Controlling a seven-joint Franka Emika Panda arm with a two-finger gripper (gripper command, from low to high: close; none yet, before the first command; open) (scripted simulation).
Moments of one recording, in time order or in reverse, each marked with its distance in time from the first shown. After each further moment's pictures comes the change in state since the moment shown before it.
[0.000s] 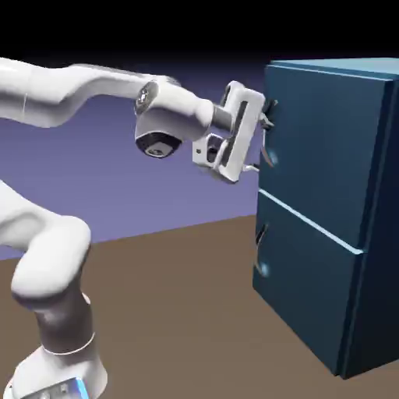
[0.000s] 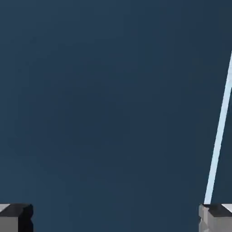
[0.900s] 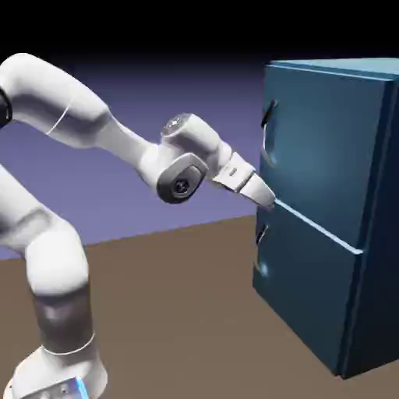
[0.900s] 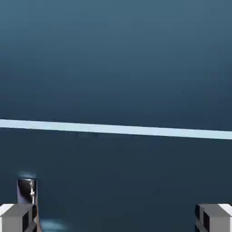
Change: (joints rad) arm 0.377 0.215 -0.447 -0.161 -1.174 0.055 -0.542
